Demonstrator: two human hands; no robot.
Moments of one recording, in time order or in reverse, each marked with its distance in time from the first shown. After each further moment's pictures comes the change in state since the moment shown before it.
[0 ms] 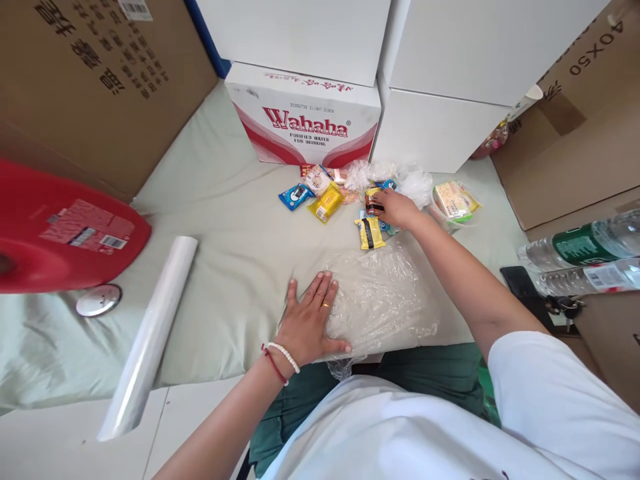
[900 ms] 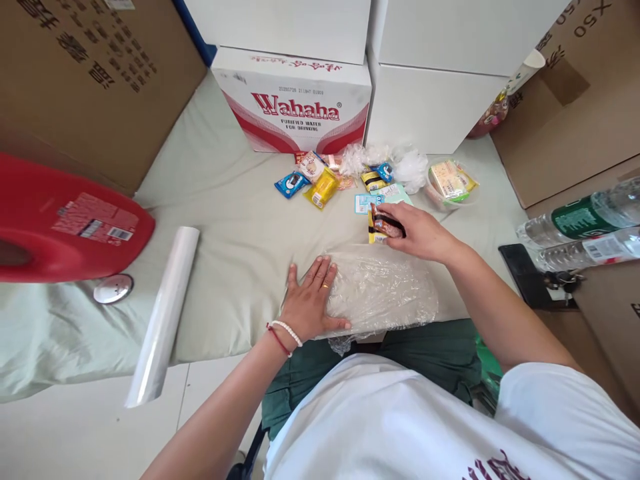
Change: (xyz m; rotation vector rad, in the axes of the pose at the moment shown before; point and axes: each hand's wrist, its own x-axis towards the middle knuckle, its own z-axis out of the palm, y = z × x) left_hand 0.002 0.002 -0.007 0.023 -0.041 0.001; right_hand -0.142 -0.018 -0.019 0.299 0.103 -0.233
